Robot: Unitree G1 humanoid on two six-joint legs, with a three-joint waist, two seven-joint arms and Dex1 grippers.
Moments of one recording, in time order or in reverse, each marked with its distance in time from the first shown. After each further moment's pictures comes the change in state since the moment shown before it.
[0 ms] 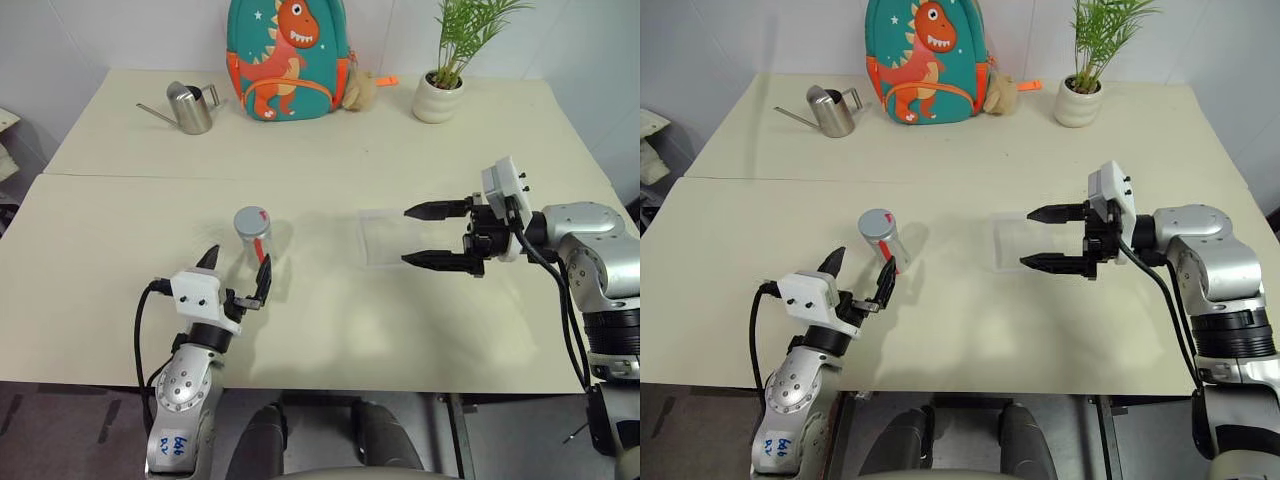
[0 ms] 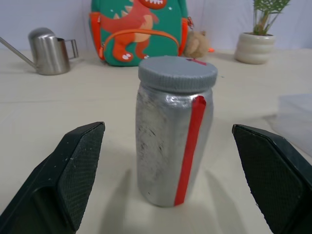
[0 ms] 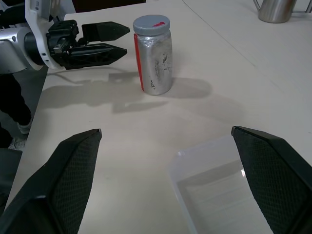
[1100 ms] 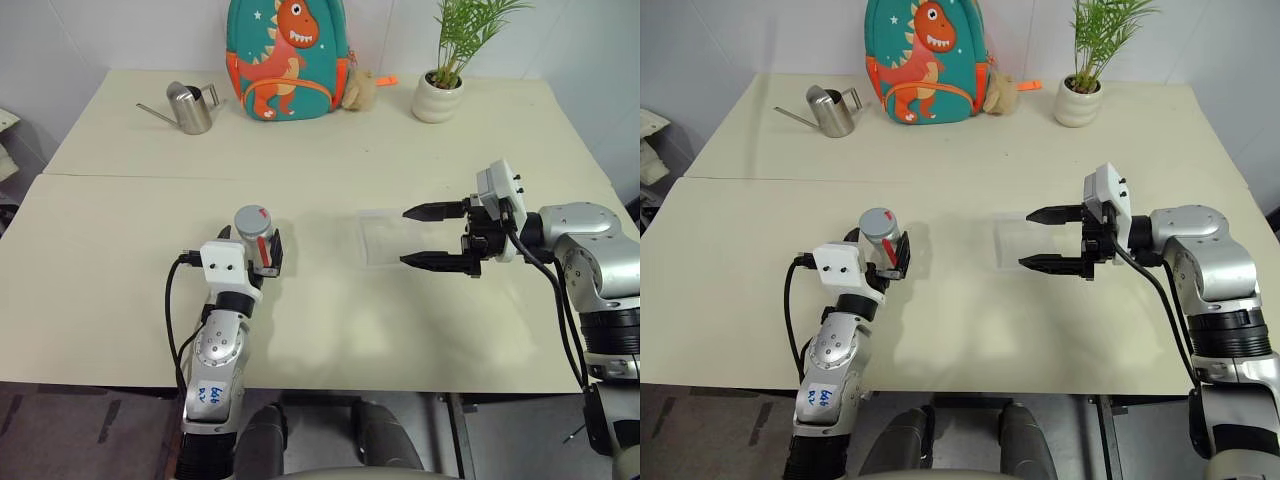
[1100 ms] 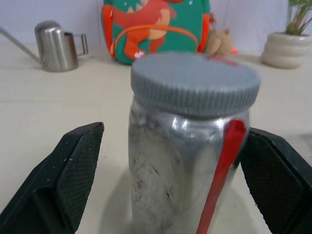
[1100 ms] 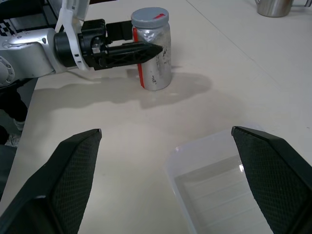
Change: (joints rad) left arm -0.206 -0.081 -0.036 0.224 0.093 -0.005 0.135; right arm 0.001 0.007 0.000 0.000 -0.032 0.001 -0.002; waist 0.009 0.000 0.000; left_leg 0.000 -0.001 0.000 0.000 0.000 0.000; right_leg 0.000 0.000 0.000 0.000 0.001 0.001
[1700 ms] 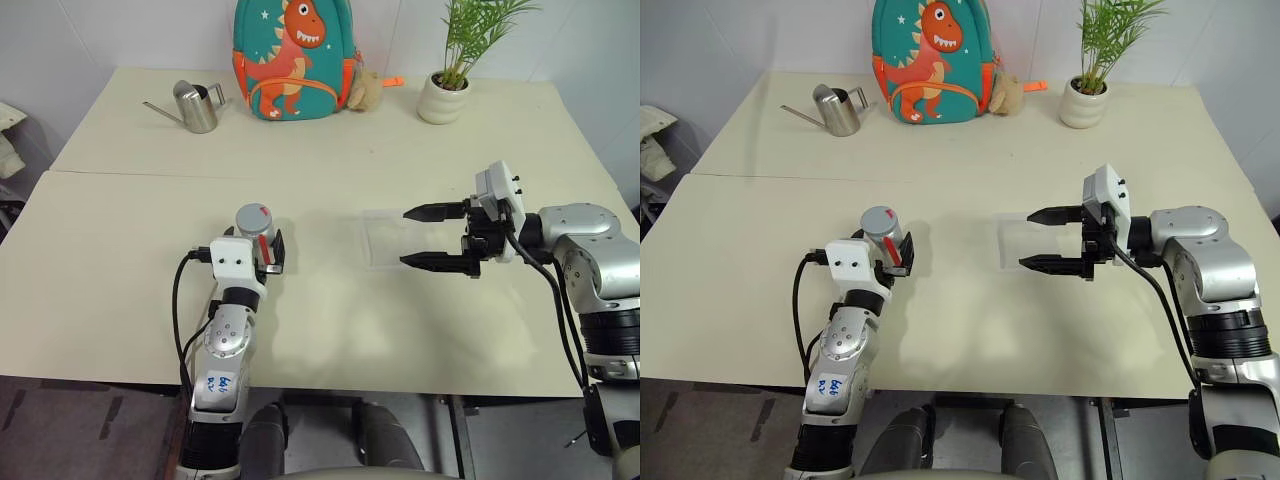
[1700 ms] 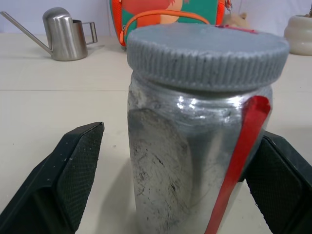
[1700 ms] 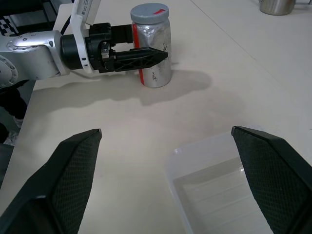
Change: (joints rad) left arm -0.048 -0.001 -0.003 0.053 0.026 0.020 0.030; right arm 0.000 0.006 0.000 0.000 -0.014 0.000 -0.008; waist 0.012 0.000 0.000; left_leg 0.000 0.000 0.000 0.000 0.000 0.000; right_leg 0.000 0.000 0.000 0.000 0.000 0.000
